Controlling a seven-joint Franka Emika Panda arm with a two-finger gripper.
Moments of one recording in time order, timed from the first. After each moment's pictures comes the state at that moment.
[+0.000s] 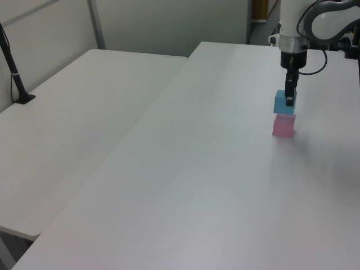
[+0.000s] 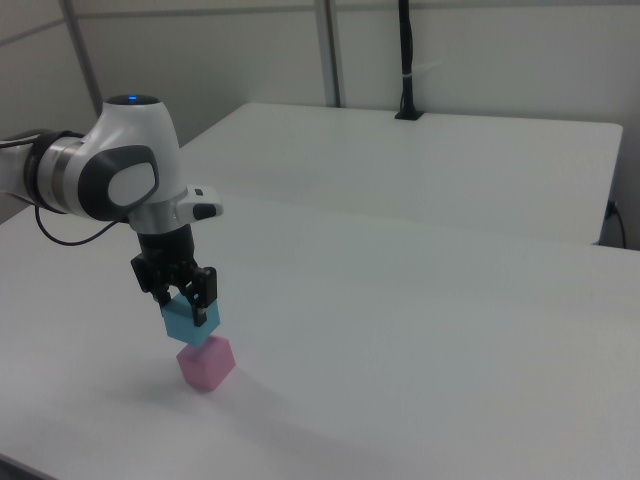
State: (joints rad) arm 0.05 -0.18 -0.05 -2.26 -0.01 2.03 -0.07
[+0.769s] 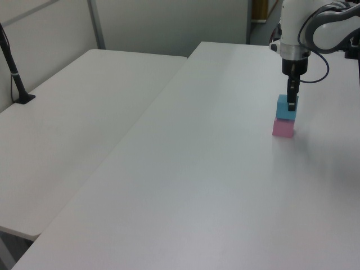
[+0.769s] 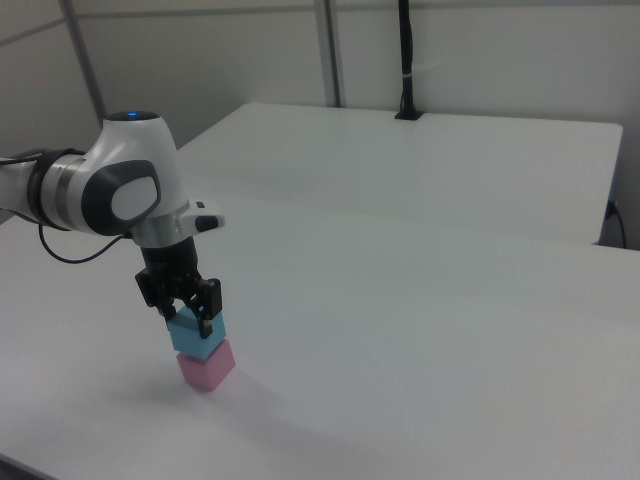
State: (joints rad) arm 0.05 -0.17 -0.05 -2.31 -0.06 2.08 -0.07
